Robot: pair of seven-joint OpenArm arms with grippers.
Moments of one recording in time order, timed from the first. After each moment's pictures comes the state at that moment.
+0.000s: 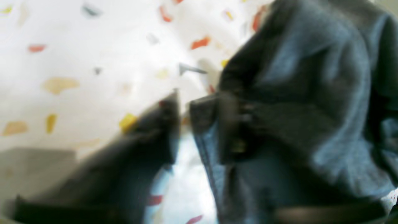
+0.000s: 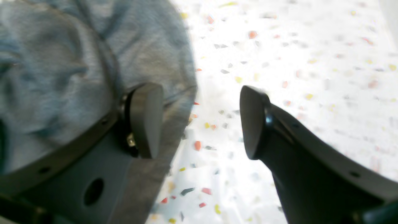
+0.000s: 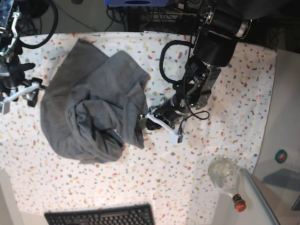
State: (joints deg) left arm -14.1 -3.2 16.4 44.5 -36.8 -7.7 14.0; right arm -18.5 7.4 24.5 101.0 18.7 8.5 -39.6
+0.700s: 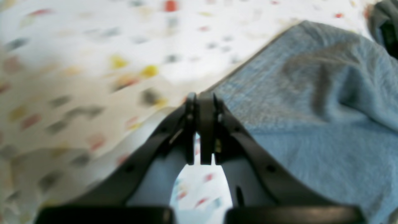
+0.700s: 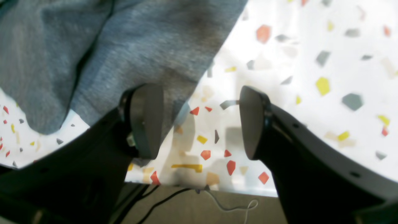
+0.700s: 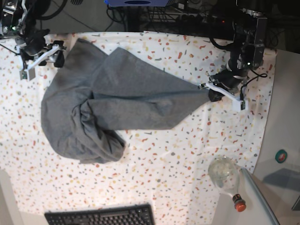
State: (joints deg) left arm 14.0 -18.3 -1.8 81.9 -36.0 -1.2 23.4; right arm -26.4 4.5 22.5 92.8 22.1 19.9 -40.2
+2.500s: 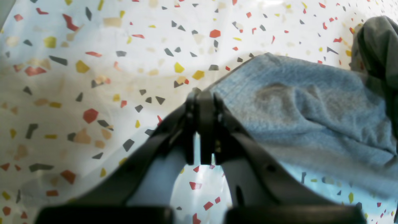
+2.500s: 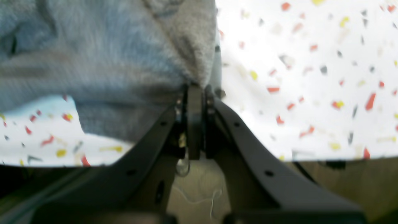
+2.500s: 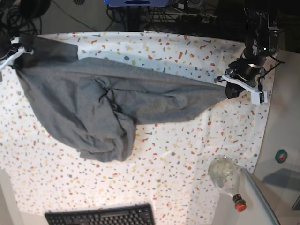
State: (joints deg) left arm 23.2 -19.1 -9.4 94.3 -36.0 -1.1 23.5; right arm -23.8 7.7 40.0 96.8 22.2 32.4 -54.1
